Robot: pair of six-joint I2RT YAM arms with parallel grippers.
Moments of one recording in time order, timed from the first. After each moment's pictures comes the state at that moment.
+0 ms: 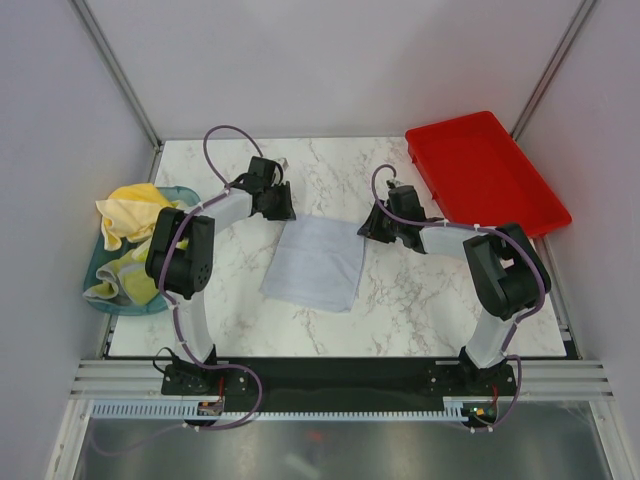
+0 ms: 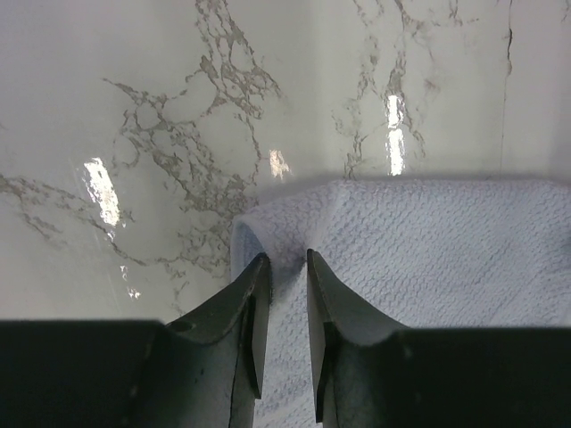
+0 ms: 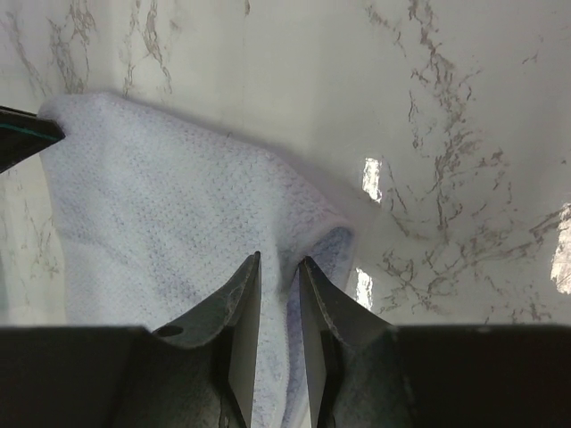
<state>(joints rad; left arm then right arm) -0.31 1.97 1.34 -0.28 0.19 -0.30 0.40 1.80 0.95 0.13 -0.18 0.64</state>
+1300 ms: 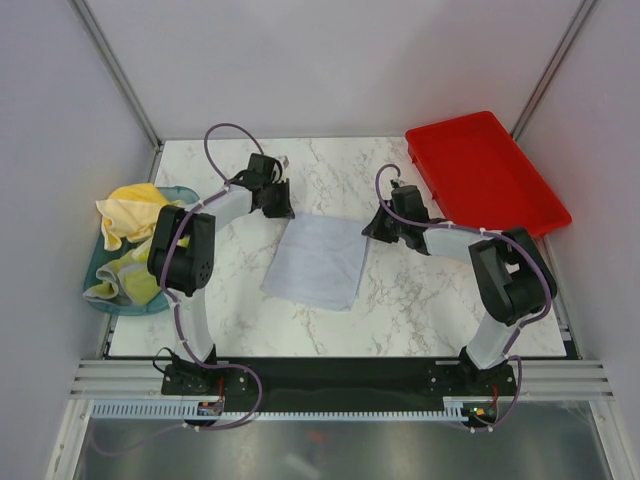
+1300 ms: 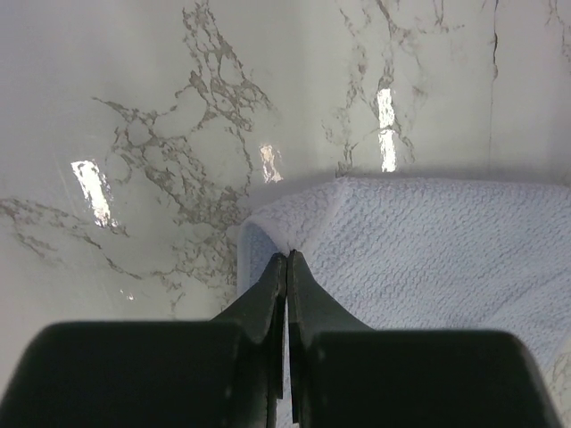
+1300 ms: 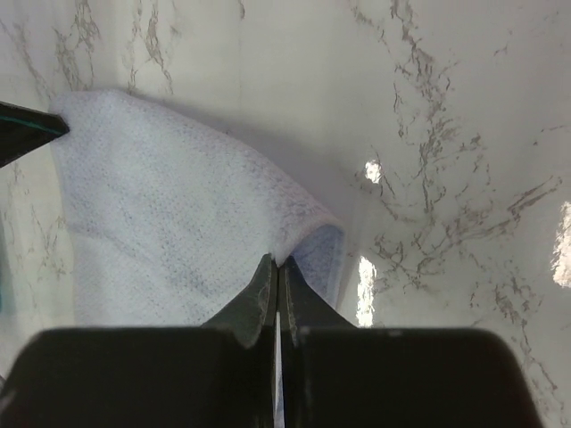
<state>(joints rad) -0.29 2.00 1.38 -0.31 0.23 -0.29 0.39 1.76 0.92 0.11 -0.17 0.67</state>
